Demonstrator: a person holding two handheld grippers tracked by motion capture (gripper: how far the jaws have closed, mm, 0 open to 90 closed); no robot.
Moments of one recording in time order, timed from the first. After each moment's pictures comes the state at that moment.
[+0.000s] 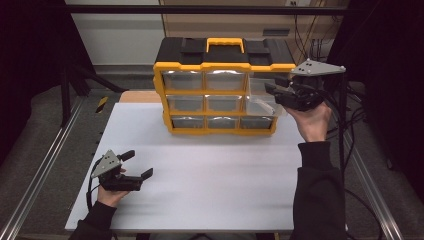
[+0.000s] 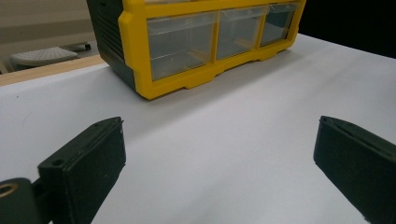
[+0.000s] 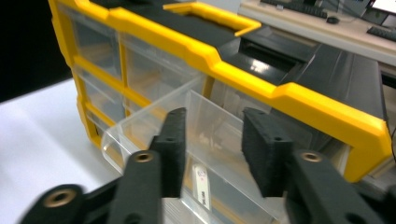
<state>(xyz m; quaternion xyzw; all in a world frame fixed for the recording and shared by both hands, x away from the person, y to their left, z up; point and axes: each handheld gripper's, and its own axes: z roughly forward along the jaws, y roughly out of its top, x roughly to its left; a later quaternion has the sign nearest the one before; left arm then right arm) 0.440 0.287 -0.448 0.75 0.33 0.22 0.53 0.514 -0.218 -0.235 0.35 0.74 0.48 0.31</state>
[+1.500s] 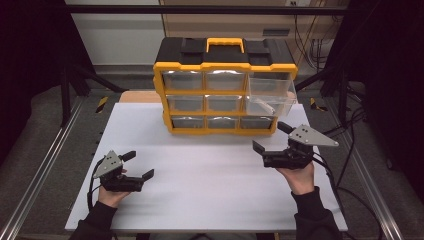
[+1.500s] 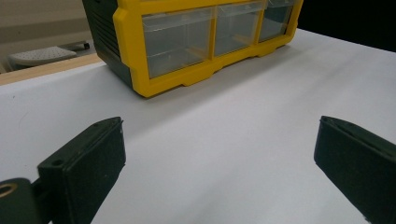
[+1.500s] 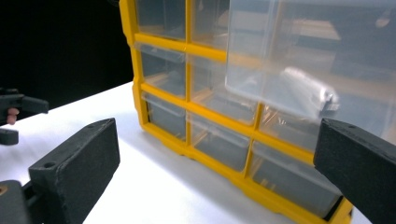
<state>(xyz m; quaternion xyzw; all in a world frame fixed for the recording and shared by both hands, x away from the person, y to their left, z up) 0.440 0.284 -0.449 0.75 0.33 0.22 0.53 0.439 -0.212 -0.351 0.34 0.69 0.57 0.28</state>
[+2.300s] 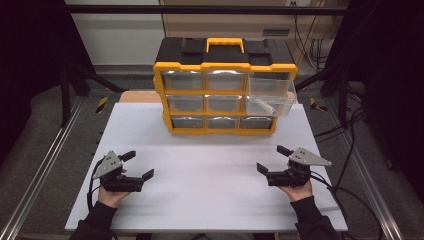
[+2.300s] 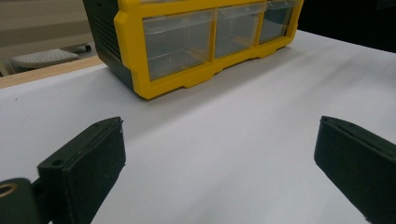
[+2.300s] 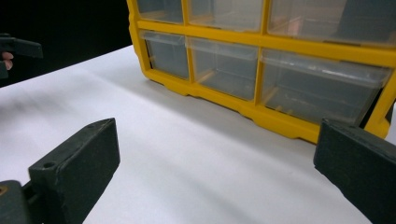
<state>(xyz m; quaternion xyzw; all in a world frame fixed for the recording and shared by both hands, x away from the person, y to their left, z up) 0.438 0.285 -0.448 0.75 0.32 0.22 0.53 0.438 -0.239 -0.443 0.36 0.71 0.56 0.22</state>
